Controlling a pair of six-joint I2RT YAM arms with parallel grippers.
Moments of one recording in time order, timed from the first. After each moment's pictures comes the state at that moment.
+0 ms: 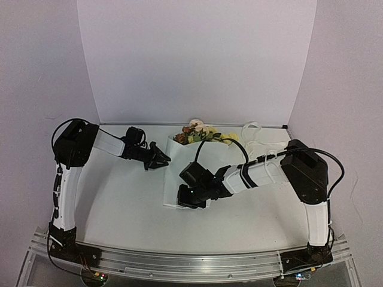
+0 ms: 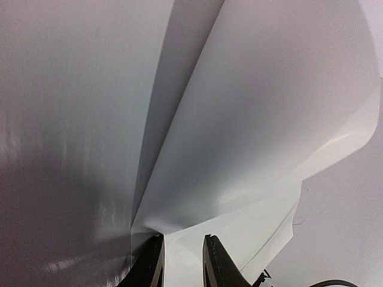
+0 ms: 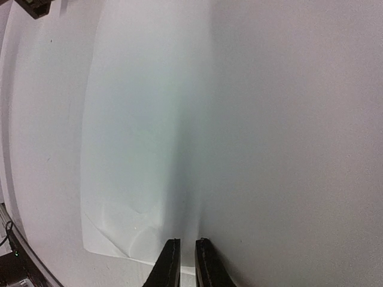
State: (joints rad) left arm -0.37 2.29 1.40 0.13 0.80 -1.02; right arm 1.05 2.11 1.33 -0.17 -0.01 1.01
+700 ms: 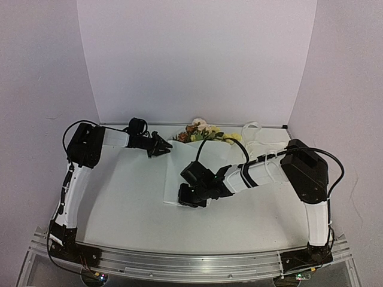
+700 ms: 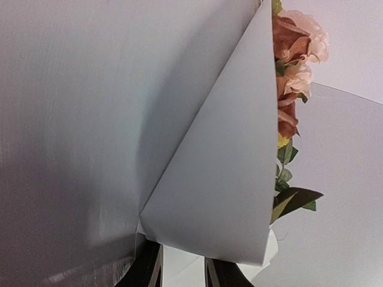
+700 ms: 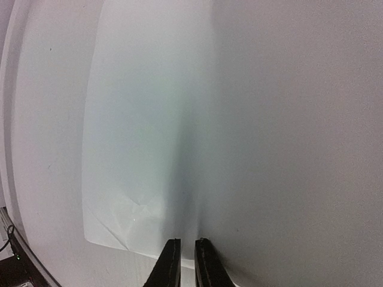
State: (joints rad) left arm -0.31 2.55 1.85 0.00 0.86 -1.05; right arm 1.04 2.11 1.32 -0.16 -0.01 1.01
